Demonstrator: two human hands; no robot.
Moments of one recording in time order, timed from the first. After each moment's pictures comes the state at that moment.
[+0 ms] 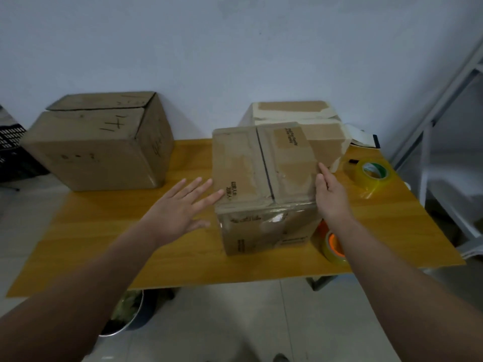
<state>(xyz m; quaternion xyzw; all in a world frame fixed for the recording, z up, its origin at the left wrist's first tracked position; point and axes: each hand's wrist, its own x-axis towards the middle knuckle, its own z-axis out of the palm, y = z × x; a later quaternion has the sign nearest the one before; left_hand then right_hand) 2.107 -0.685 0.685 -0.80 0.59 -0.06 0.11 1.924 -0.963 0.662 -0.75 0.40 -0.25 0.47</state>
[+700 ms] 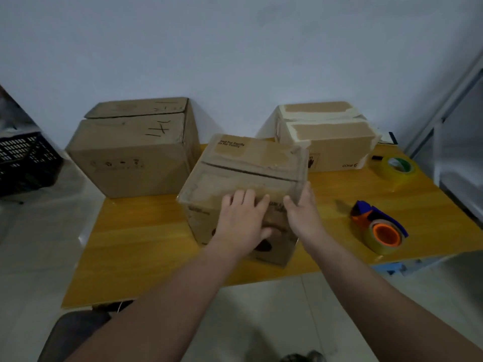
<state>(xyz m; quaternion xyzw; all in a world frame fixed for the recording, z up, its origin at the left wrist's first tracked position) 2.095 -0.652 0.694 -0.85 0.53 -0.06 0.01 2.014 -0.780 0.668 -0.75 0.42 -0.18 0.48</state>
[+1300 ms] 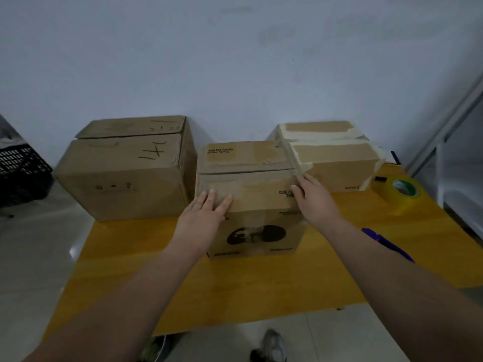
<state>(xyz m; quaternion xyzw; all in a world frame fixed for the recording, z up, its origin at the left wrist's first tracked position) 2.204 -0.651 0.681 -0.88 0.48 -0.03 0.03 2.062 -0.879 0.682 -0.91 0.34 -0.11 0.22</state>
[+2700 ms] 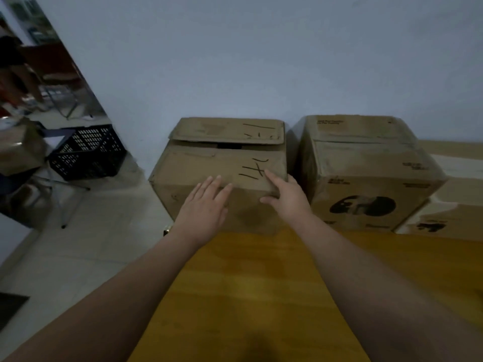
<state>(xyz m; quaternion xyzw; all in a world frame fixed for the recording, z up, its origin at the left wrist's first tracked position) 2.410 -0.534 0.686 -0.91 0.41 -0.06 -0.03 2.353 -0.732 0.657 -0.89 0.24 -0.09 0.38</state>
